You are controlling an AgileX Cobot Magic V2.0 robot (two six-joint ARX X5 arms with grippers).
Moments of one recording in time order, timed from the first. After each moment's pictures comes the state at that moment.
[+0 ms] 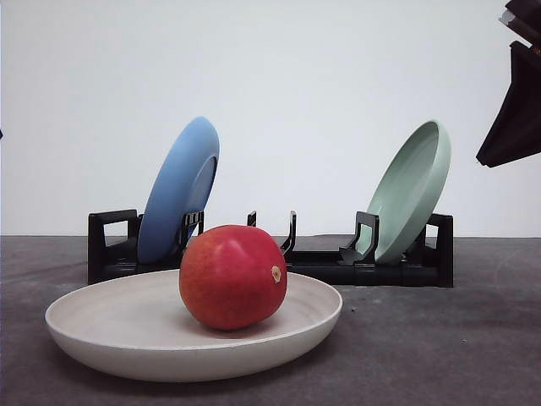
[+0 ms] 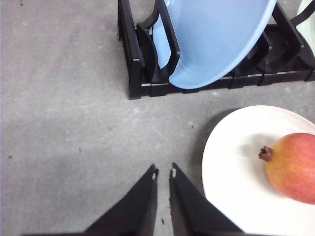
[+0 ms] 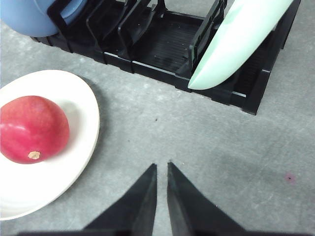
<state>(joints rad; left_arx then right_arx) -0.29 0.74 0.63 -0.53 0.06 -0.14 0.29 0.87 0.60 -0.40 -0.31 0.08</state>
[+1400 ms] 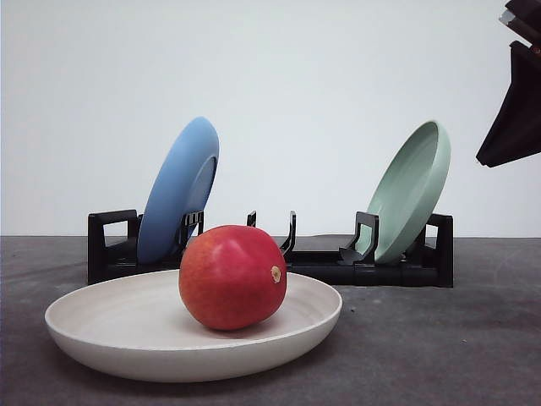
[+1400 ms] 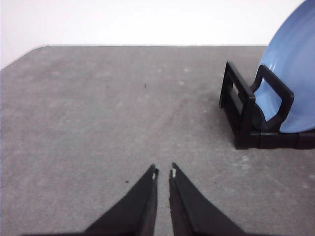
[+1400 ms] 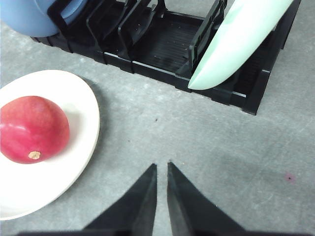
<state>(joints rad) -0.01 0.00 0.02 -0.19 -0.02 0.01 0.29 0.87 0.60 -0.40 -0.31 0.08</state>
